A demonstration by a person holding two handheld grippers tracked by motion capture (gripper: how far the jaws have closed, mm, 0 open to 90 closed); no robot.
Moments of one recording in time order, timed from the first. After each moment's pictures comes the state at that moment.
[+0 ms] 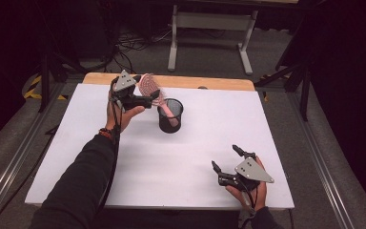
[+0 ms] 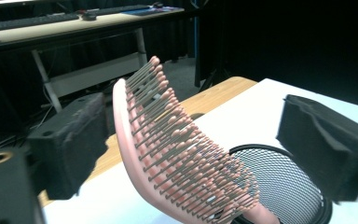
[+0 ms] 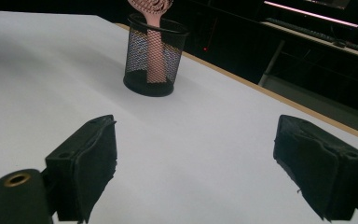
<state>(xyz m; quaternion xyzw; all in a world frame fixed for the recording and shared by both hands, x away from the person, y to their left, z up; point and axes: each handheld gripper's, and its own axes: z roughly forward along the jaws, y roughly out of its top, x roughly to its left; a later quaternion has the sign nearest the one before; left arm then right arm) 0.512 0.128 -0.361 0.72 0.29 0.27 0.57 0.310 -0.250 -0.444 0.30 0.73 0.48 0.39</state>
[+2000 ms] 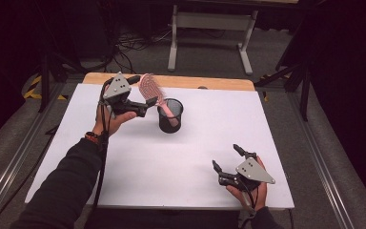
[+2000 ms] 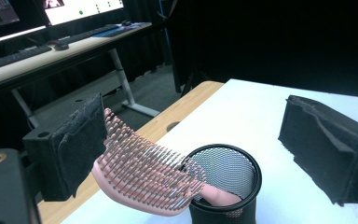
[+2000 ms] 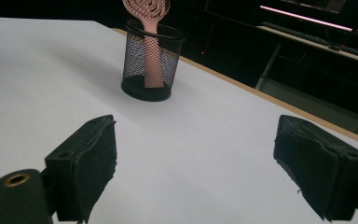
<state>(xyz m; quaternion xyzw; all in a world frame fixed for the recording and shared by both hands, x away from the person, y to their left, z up) 0.466 0.137 -0.326 0.75 0.20 0.28 0.57 0.309 -0.250 -0.442 0.30 0.72 0.49 0.39</state>
